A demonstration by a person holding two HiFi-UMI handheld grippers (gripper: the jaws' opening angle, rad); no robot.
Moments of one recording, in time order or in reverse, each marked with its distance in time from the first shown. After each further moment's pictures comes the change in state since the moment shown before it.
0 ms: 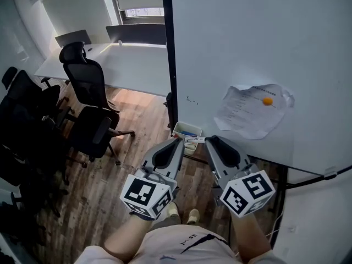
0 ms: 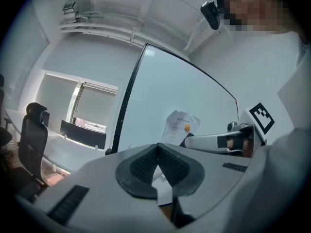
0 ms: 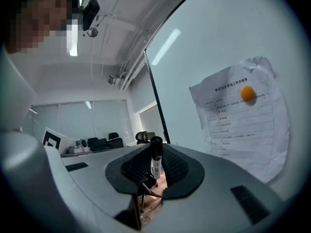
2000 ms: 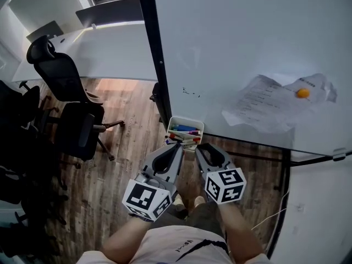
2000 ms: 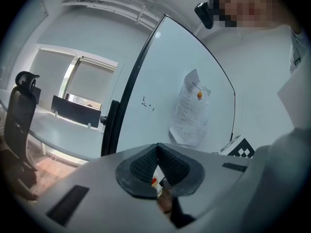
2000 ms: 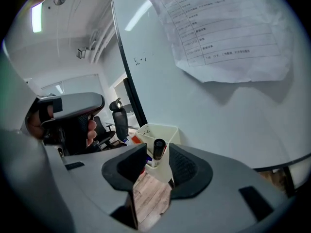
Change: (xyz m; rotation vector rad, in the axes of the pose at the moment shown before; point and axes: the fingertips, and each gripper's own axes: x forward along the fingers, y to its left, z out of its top) left arm 0.053 0.065 -0.138 -0.071 0.160 -0.116; right arm 0.080 -0.099 -0.237 0.128 0.326 -0.258
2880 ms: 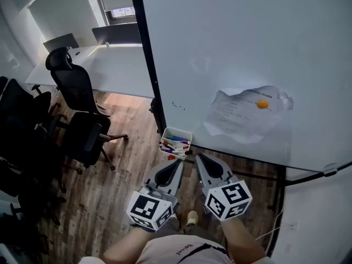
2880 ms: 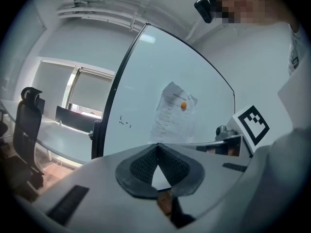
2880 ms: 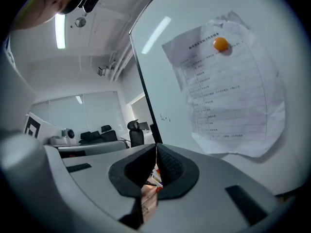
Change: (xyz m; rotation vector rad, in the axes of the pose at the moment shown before) left arm -0.026 -0.086 0.042 0.032 -0.037 0.066; right arm -0.116 0.041 0.103 -0.068 -0.206 0.167
